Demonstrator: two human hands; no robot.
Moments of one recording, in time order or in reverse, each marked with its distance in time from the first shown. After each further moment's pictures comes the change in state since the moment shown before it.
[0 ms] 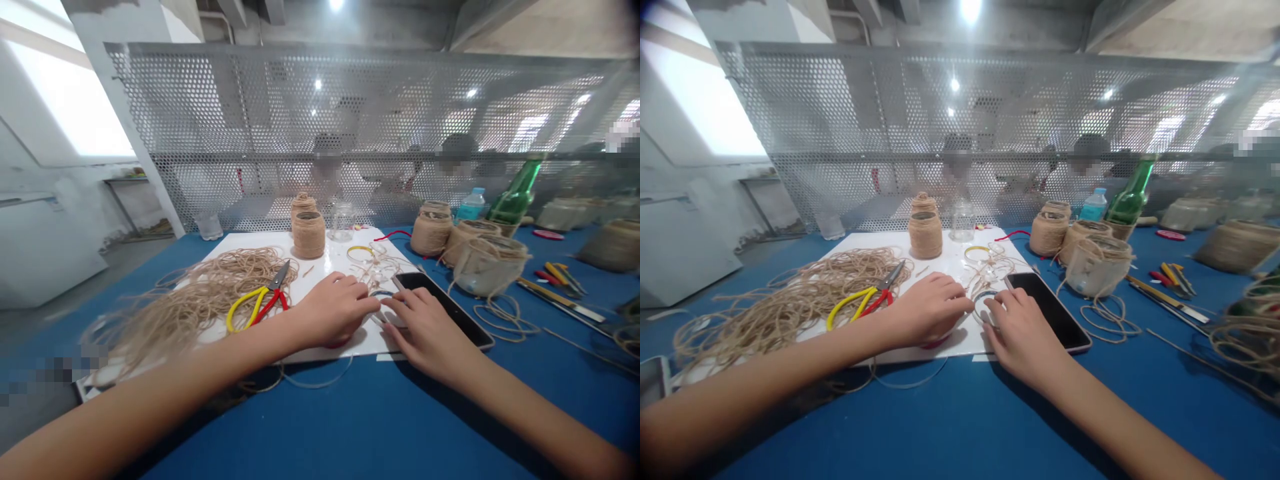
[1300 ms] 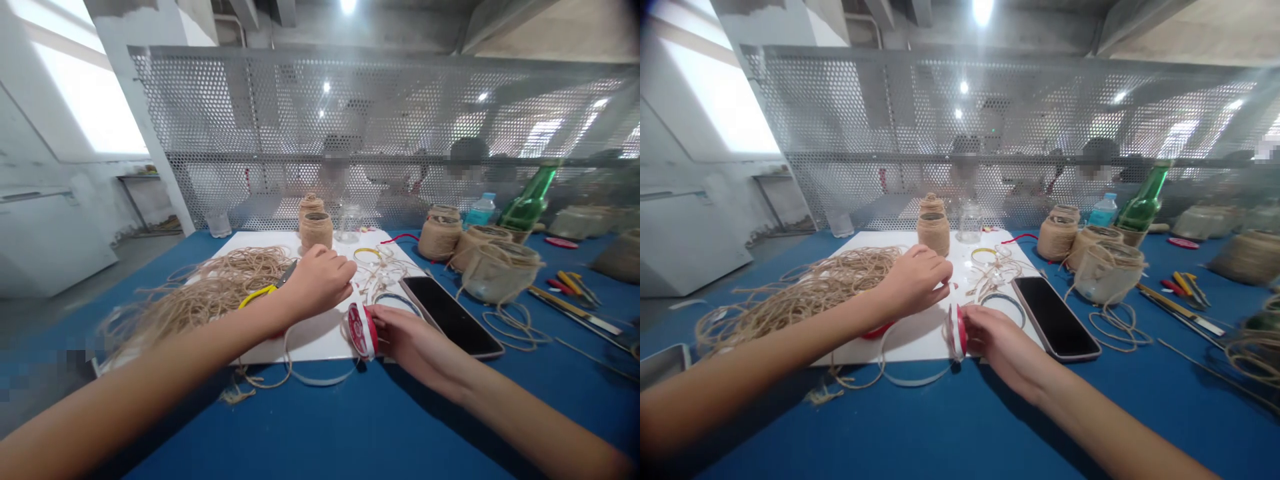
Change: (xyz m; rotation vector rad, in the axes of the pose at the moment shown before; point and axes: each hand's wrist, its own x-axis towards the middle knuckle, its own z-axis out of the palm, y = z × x) left_hand -0.013 -0.029 -0.022 0.258 0.055 -0.202; right_hand 0.021 -0.046 0.003 1.878 -0.292 0.546
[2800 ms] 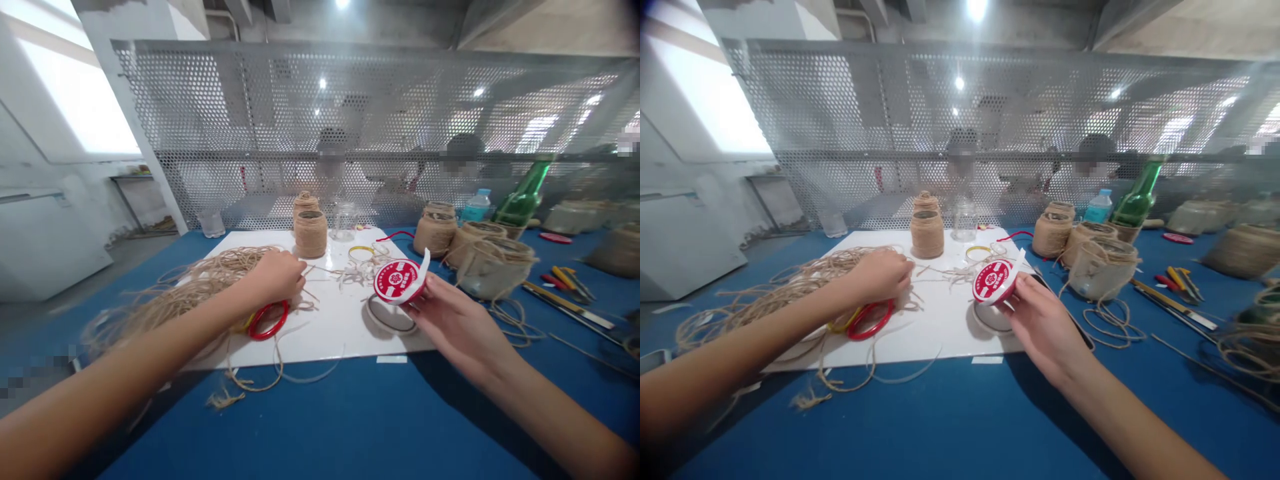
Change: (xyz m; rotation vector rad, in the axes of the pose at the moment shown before) left_hand -0.019 -0.043 0.021 0.053 -0.328 -0.203; right_hand -0.012 -0.030 -0.032 0.056 0.305 -0.360
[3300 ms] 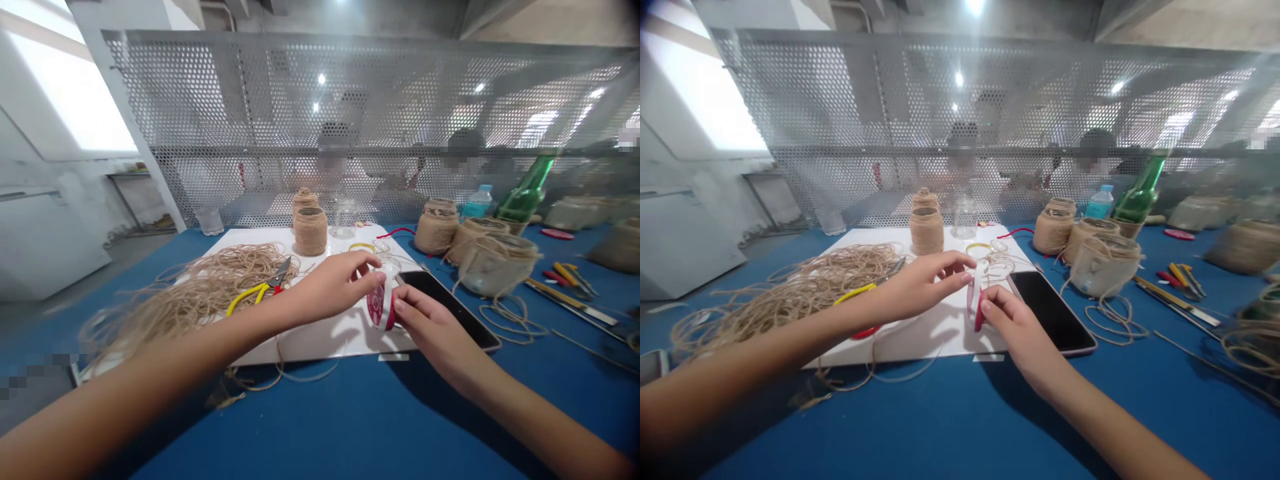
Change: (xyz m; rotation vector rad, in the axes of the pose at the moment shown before) left_hand 0.016 0.070 -0.053 -0.938 0.128 0.122; right_hand -0.006 0.024 0.000 -0.472 -0.201 -0.078
